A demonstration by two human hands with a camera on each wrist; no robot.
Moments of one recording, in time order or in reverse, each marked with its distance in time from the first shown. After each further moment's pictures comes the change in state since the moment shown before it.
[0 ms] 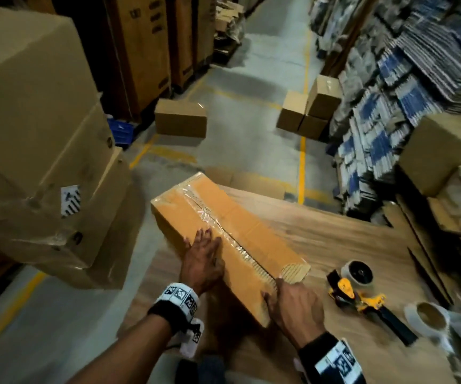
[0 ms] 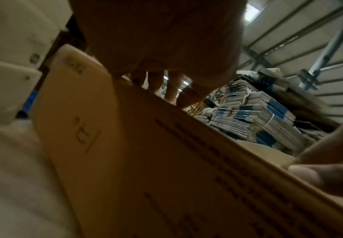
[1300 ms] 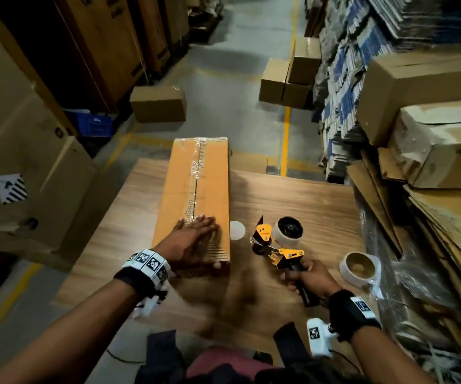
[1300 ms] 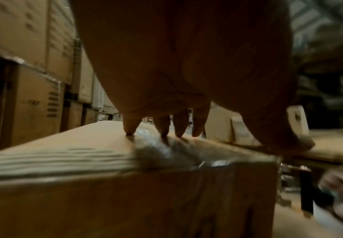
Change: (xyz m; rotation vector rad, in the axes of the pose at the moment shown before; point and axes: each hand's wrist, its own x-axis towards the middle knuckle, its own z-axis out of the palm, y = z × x) left_hand -0.002 0.177 0.066 0.124 -0.357 0.323; right_hand 0.011 0.300 0.131 1.549 -0.387 0.334
